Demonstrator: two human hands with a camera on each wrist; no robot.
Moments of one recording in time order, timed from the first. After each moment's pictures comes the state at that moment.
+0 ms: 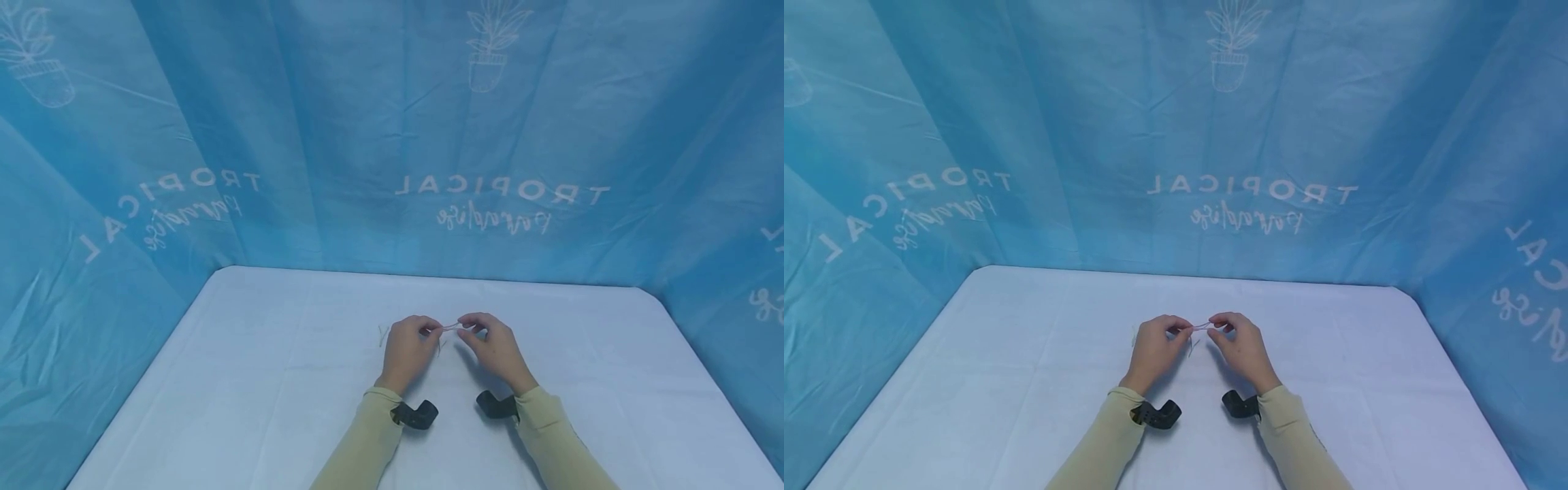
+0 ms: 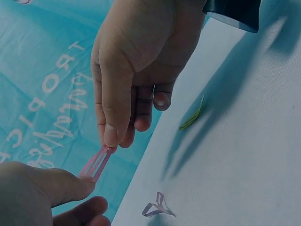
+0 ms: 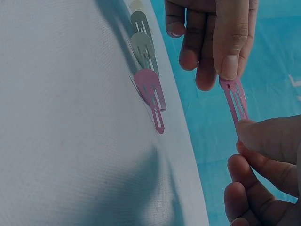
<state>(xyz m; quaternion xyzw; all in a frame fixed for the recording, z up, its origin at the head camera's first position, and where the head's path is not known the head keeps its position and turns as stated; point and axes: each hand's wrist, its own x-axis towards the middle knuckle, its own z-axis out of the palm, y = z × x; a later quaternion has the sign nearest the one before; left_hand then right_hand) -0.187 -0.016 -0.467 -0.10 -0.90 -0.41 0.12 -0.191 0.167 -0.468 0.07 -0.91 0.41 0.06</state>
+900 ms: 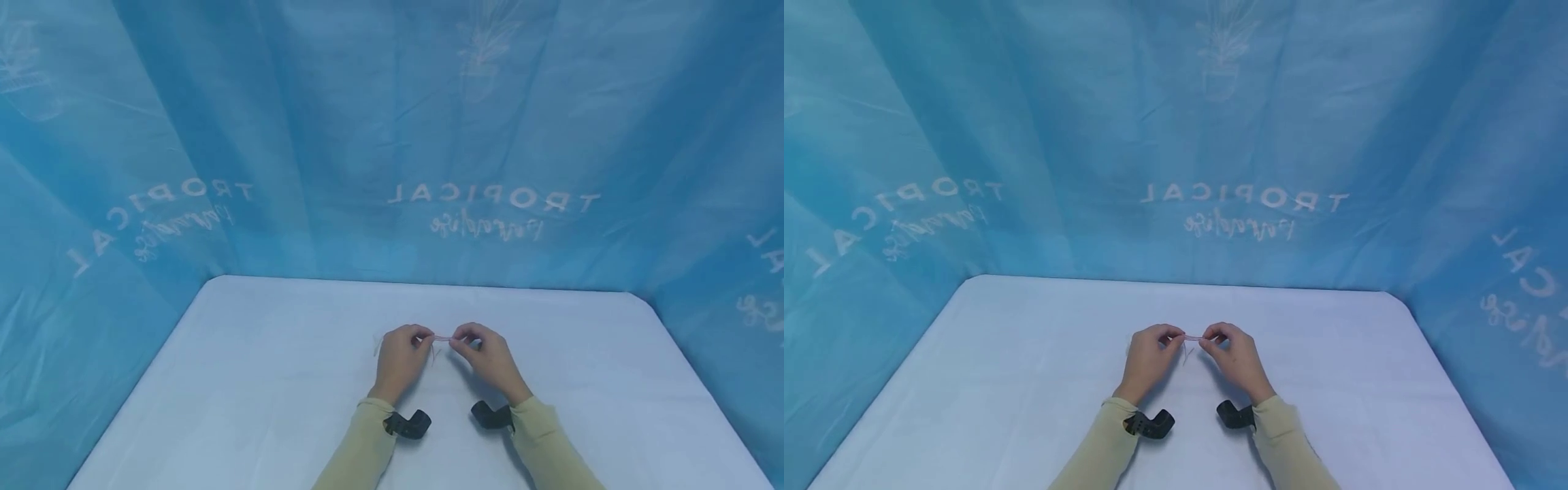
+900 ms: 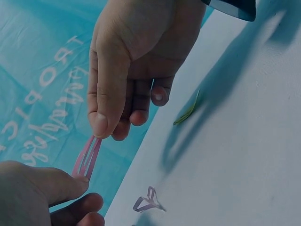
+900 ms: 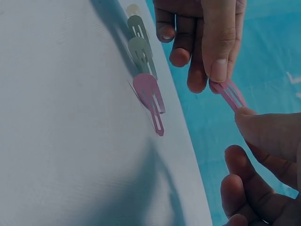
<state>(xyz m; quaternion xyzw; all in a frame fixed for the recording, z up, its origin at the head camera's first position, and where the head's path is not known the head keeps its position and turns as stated) -0.191 -0.014 -0.471 -0.10 -0.89 -0.42 0.14 -0.190 0.171 -0.467 0.08 -0.90 0.43 0.06</state>
